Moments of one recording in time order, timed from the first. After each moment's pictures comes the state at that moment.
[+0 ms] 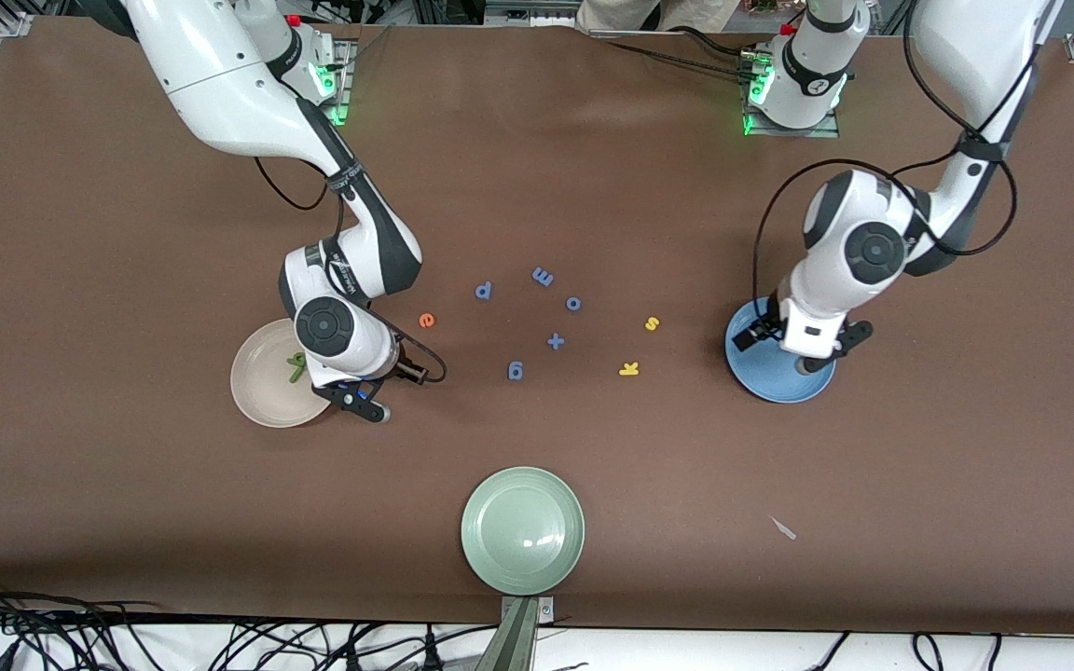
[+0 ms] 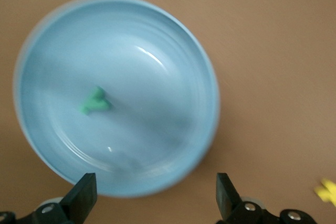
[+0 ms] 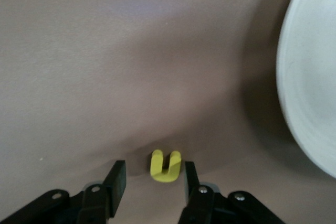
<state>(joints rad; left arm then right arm) 0.14 0.36 -0.44 -2.12 0.12 2.38 -0.91 0.39 0.74 0.04 -1.62 0.03 2.28 0.84</state>
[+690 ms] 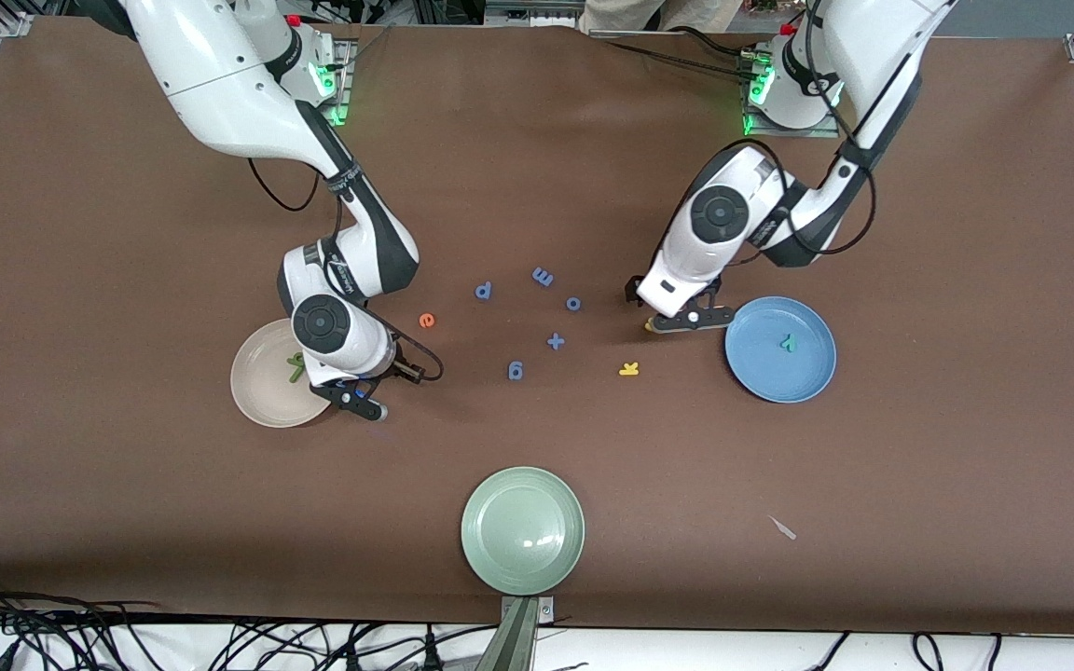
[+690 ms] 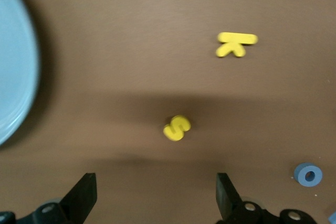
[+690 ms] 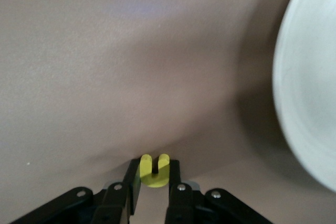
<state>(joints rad) -0.08 0.47 -0.48 -2.05 0.26 2.38 -0.80 0.38 0.73 0.03 -1.64 0.03 2.29 0.79</state>
